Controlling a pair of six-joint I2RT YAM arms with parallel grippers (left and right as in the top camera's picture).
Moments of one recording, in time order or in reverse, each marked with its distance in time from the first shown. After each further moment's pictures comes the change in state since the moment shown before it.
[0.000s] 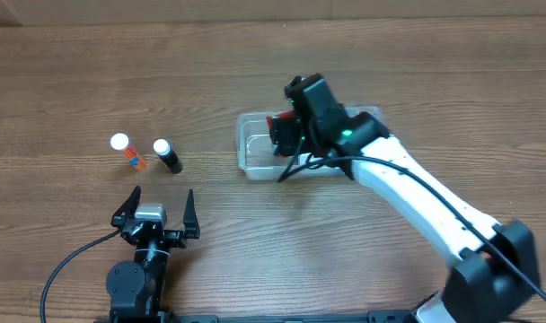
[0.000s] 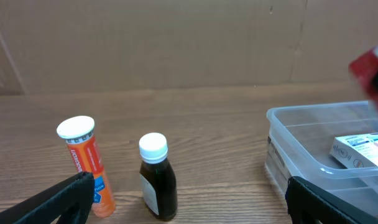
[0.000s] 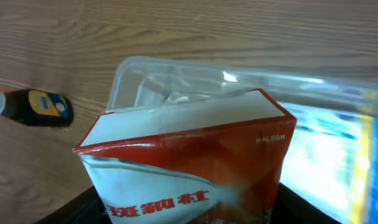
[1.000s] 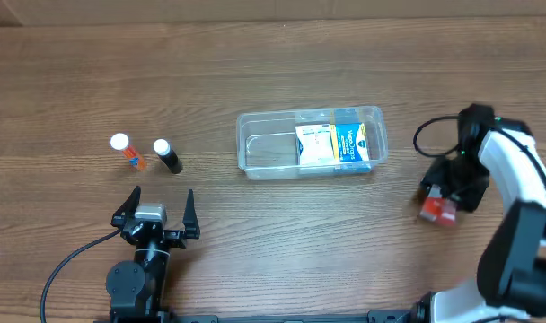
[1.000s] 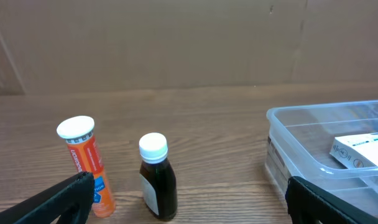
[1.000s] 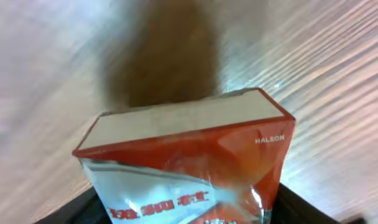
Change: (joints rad) left arm 0.000 0.000 0.000 0.000 0.000 0.000; right arm -0.826 -0.010 -0.216 -0.507 0.104 -0.026
